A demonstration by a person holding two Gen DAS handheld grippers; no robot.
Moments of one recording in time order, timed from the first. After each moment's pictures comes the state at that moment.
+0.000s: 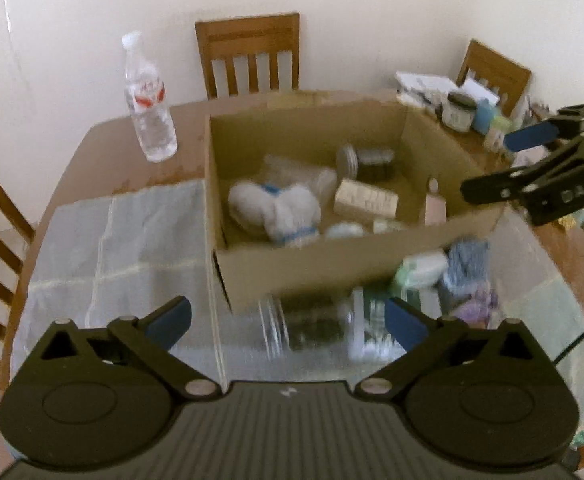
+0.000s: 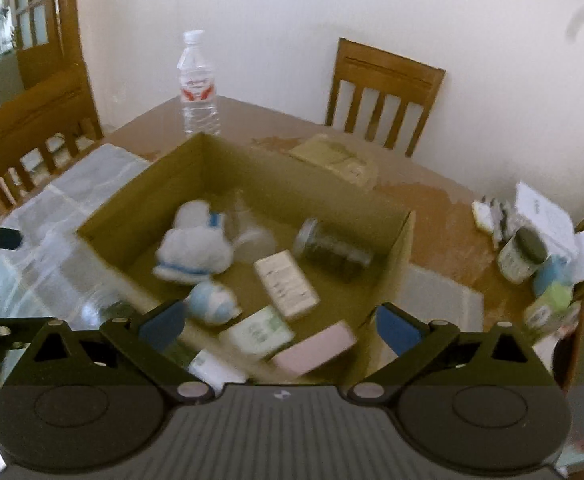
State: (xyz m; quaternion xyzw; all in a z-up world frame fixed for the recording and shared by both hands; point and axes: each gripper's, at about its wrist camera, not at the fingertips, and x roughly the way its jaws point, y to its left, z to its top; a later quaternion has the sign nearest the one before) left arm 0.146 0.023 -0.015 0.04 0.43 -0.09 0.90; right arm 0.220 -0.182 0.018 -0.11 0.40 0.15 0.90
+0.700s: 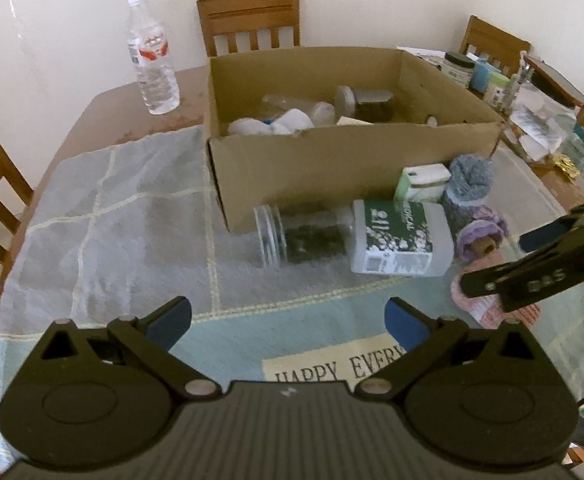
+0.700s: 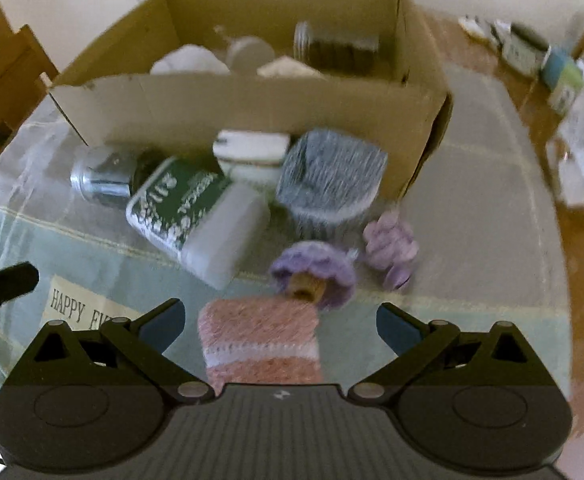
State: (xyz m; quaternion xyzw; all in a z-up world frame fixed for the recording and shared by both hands) left arm 0.100 0.024 -0.058 0.05 0.43 -0.09 0.90; right arm 0.149 -0.170 -0.097 0.01 0.54 0.07 0.84
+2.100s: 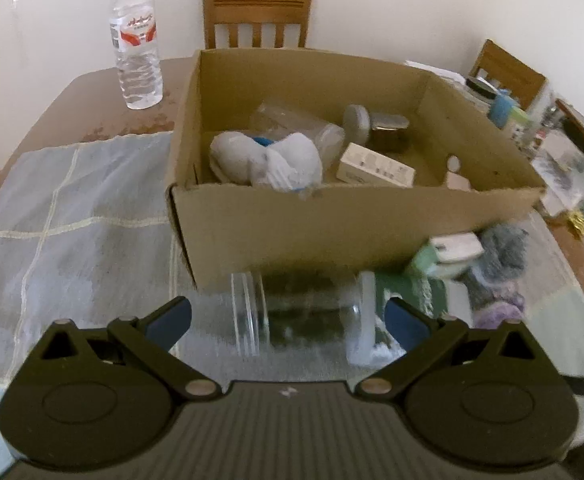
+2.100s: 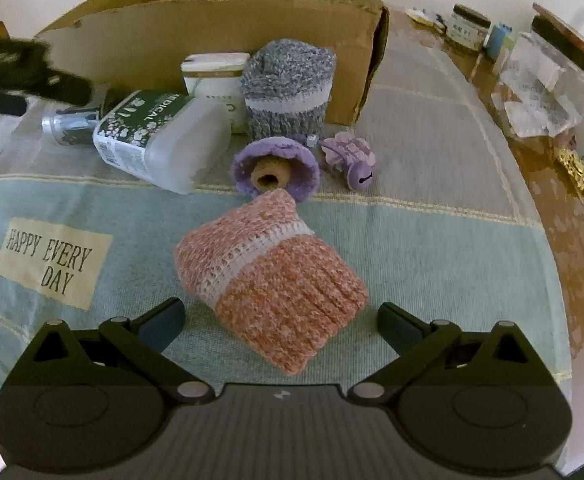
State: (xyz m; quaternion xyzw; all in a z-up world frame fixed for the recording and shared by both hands) left arm 0.180 0.017 -0.080 -0.01 0.44 -0.09 0.89; right arm 0.077 -0.176 -0.126 -0.01 0.50 0.01 0.87
